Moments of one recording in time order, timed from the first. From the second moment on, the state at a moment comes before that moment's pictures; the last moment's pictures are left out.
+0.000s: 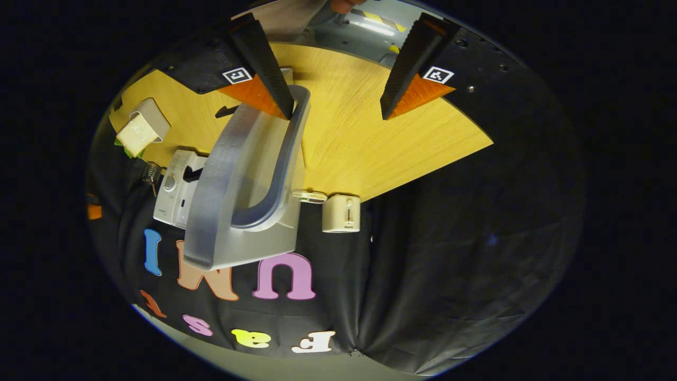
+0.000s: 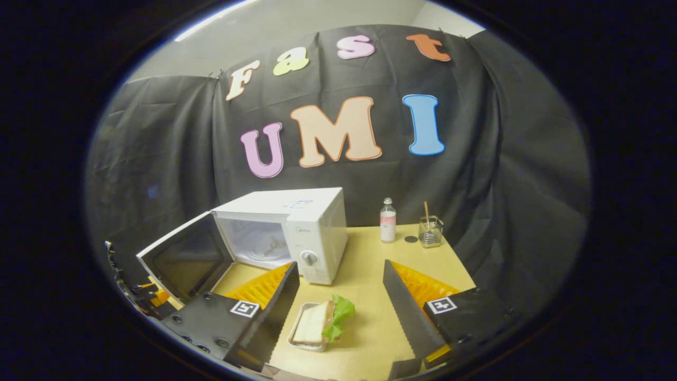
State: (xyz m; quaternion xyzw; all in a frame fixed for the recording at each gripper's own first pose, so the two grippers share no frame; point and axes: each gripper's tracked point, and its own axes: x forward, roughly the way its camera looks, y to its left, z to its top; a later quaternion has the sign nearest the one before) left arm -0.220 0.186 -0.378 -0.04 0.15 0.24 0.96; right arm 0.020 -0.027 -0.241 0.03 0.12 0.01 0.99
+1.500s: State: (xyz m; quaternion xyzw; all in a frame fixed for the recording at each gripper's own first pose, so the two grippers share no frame) left arm -0.245 0.240 -0.243 -0.03 0.00 0.35 0.93; right arm 0.021 0.002 -0.436 0.14 0.51 0.12 0.84
